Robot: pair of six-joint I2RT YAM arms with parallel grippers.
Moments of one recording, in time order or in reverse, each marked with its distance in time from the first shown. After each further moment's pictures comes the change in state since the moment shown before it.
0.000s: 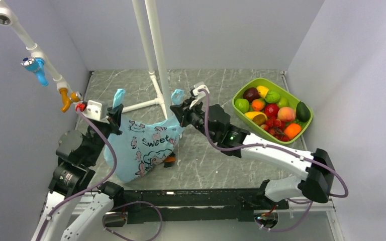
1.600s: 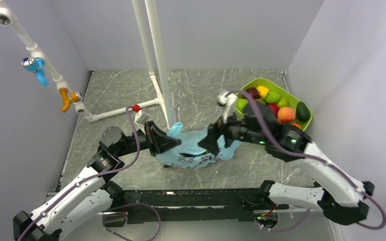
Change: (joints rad) left arm -0.240 0.227 -0.311 0.543 0.764 -0.669; right arm -0.115 -0.404 0.286 -1.087 -0.393 -0.002
